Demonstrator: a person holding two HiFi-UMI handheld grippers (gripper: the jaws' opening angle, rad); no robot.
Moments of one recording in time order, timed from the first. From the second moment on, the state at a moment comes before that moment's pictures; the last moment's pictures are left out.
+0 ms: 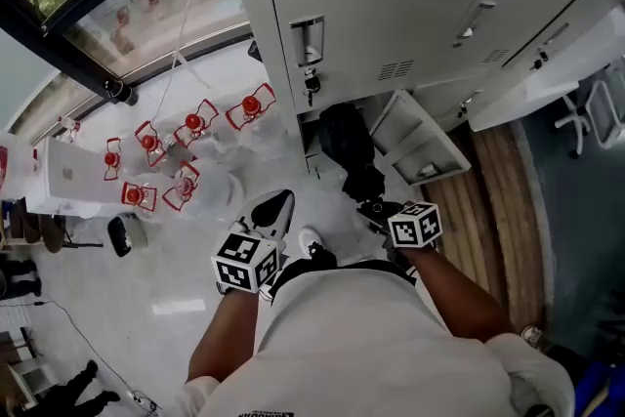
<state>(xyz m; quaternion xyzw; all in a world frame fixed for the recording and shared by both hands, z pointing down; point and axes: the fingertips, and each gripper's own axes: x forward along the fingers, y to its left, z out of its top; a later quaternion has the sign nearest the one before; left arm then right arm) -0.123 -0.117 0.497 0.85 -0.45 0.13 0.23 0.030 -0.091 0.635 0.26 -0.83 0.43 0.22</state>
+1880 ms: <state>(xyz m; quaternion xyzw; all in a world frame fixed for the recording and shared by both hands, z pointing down) -0.176 -0.141 0.540 0.82 -0.48 0.18 0.27 -0.049 -0.351 0.737 0.39 -0.80 0.39 0.25</state>
